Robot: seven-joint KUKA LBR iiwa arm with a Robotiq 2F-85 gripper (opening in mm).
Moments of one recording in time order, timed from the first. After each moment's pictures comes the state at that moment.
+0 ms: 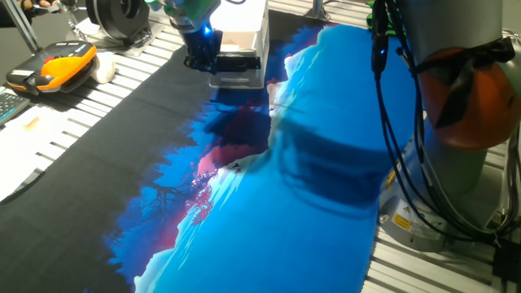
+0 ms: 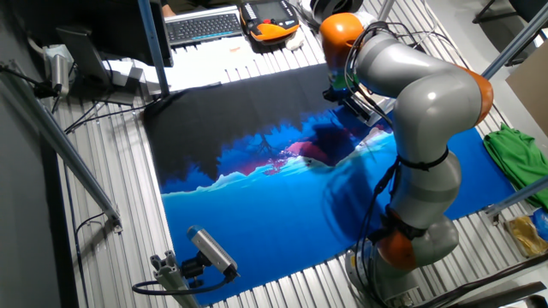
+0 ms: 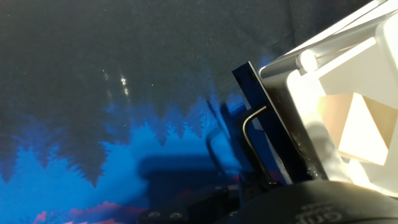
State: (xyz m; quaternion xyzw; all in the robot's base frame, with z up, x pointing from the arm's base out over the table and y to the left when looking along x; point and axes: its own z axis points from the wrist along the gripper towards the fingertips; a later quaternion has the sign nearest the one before) arm 0.572 -0.076 0.172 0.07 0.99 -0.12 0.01
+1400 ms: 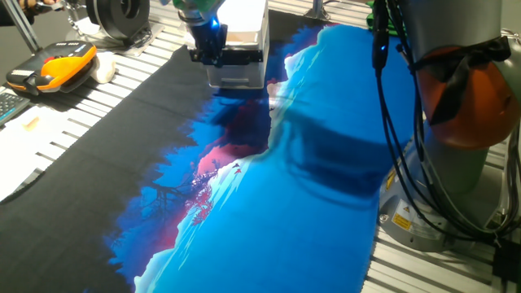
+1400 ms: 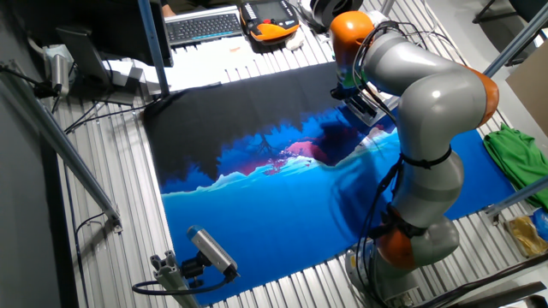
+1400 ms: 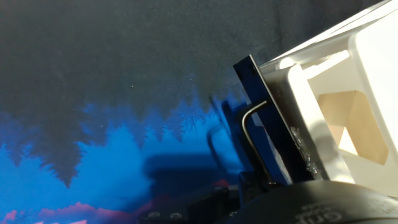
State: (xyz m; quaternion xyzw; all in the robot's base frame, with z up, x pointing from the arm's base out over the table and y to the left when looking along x) arm 0.572 -0.107 0.170 0.05 0.99 -0.12 0.01
